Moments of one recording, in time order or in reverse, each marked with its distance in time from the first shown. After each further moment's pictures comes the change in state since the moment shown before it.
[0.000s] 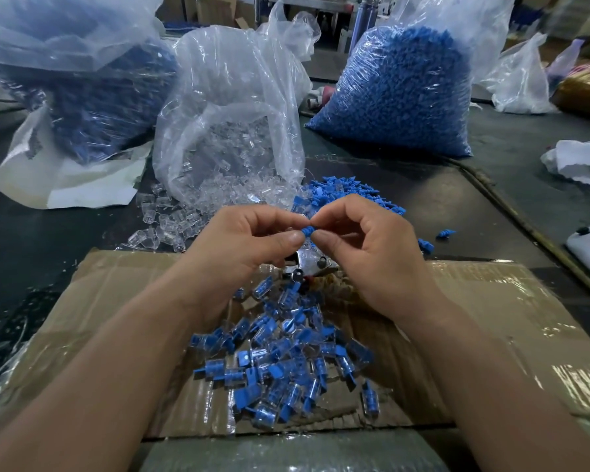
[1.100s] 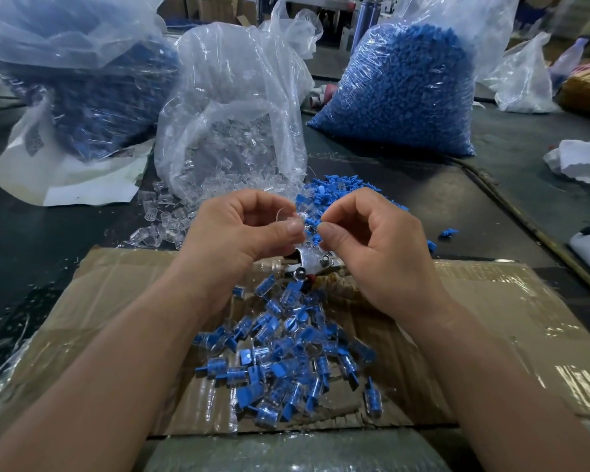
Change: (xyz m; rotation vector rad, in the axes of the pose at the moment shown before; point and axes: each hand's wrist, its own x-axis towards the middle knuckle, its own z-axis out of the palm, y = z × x) left_hand 0.002 -0.001 0.000 -0.163 0.142 0.067; right_hand -0.002 -0.002 0.001 -0.020 0.069 0.001
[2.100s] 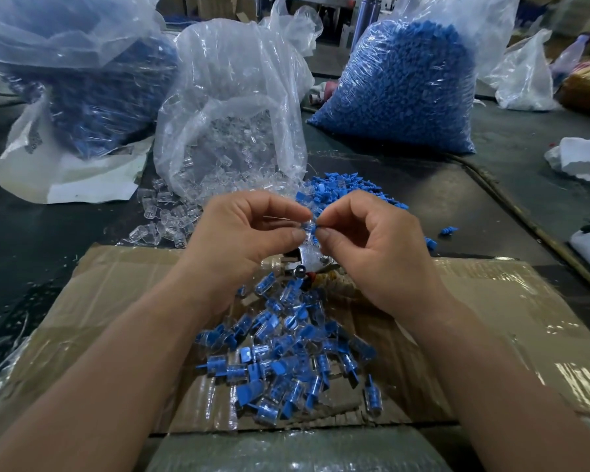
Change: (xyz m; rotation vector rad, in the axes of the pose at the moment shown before) left_hand -0.003 0.001 0.005 0.137 -0.008 0.067; right_hand 0.000 0.000 -0.001 0.009 -0.048 0.002
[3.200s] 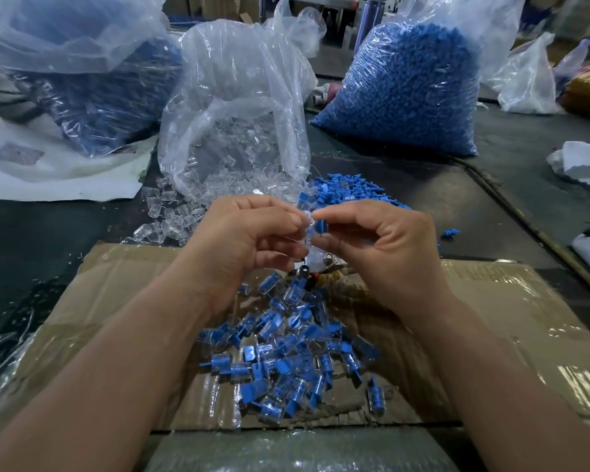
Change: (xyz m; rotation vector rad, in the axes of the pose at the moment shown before) left_hand 0.000 0.007 -0.004 -0.201 -0.068 -0.185; right_hand 0.000 0.004 0.000 0.044 0.085 -0.150
